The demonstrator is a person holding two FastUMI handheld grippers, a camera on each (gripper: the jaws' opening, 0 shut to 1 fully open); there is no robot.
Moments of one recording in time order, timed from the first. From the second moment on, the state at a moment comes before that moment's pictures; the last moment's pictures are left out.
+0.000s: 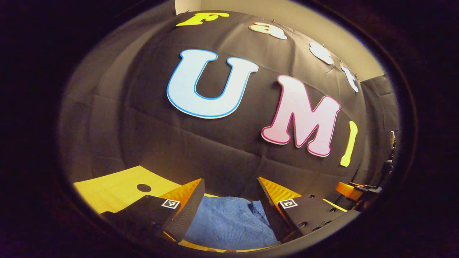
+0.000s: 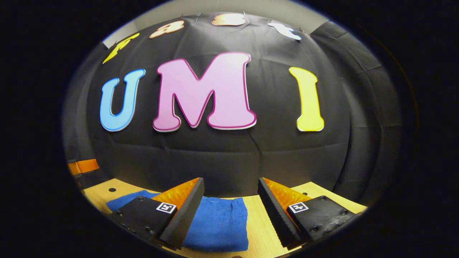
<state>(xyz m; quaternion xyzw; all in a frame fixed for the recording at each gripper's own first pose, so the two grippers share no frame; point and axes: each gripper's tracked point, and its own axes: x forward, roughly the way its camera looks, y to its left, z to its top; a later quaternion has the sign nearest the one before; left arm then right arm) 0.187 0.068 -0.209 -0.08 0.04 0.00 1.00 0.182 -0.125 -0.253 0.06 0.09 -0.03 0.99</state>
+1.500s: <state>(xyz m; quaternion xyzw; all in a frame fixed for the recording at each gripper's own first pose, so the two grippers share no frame) -0.117 0.014 -0.001 0.05 -0.06 -0.03 1.00 -0.096 -0.083 -0.043 0.02 0.07 -0.01 1.00</state>
